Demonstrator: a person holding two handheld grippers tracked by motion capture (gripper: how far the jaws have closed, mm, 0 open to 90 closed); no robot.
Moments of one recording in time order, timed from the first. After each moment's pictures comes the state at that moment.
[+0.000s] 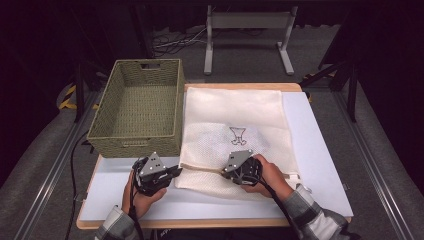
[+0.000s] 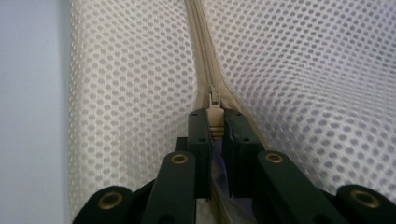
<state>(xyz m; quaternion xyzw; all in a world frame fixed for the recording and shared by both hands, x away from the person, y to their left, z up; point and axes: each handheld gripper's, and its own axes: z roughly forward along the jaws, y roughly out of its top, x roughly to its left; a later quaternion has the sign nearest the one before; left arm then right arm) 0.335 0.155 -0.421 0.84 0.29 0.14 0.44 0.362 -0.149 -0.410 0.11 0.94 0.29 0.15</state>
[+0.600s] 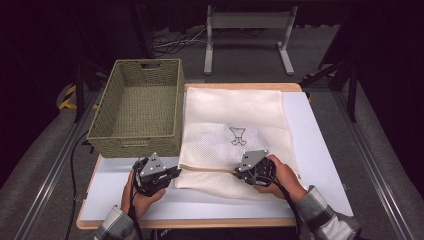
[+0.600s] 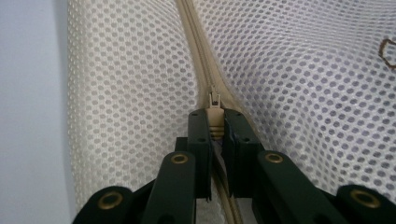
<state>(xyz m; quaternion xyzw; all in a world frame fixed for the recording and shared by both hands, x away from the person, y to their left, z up) 0.335 0.156 -0.423 0.84 0.29 0.14 0.43 0.358 -0.183 -0.406 0.13 0.94 0.29 0.15</state>
